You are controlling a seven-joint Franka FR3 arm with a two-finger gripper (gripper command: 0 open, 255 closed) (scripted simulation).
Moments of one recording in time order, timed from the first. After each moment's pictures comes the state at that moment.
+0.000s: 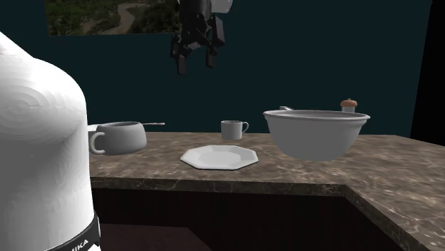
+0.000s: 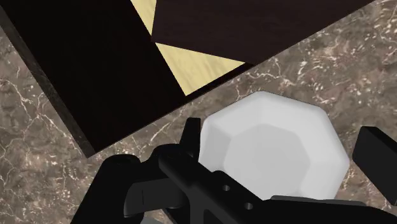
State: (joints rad) arm -0.02 -0.79 0.06 -2.41 -0.08 1.48 -0.15
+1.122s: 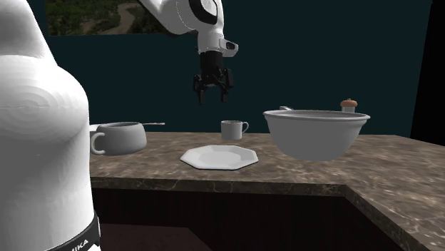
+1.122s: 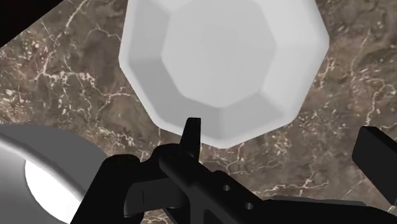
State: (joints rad) arm 0.03 -0.34 0.21 -2.28 0.00 1.86 0.02
